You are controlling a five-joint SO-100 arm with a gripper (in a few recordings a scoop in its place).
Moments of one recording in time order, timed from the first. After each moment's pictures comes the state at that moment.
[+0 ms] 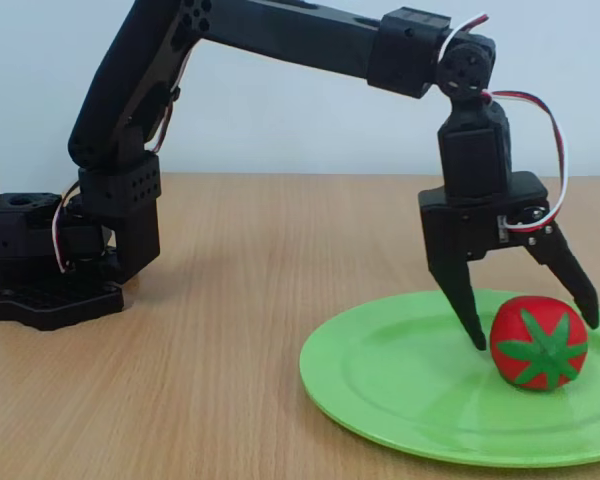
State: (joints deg) arm 21.3 60.5 62.9 74.5 -11.8
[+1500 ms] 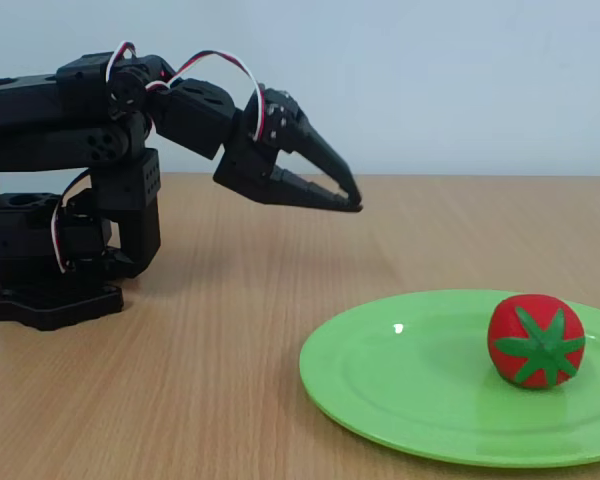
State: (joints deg) arm 4.9 187.3 179.7 43.9 2.8
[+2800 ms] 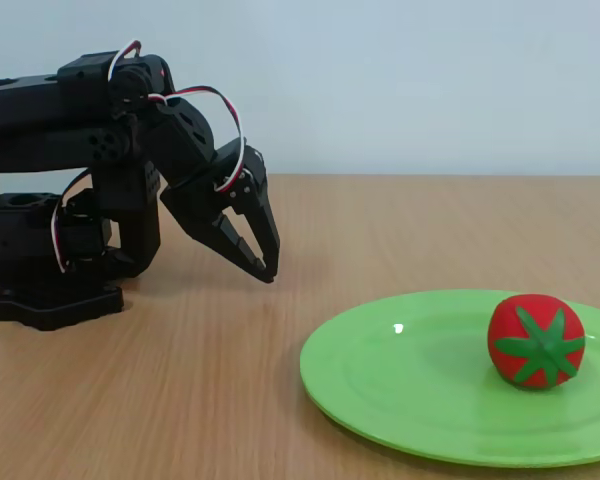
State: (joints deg) arm 4.0 187.5 176.4 71.8 5.3
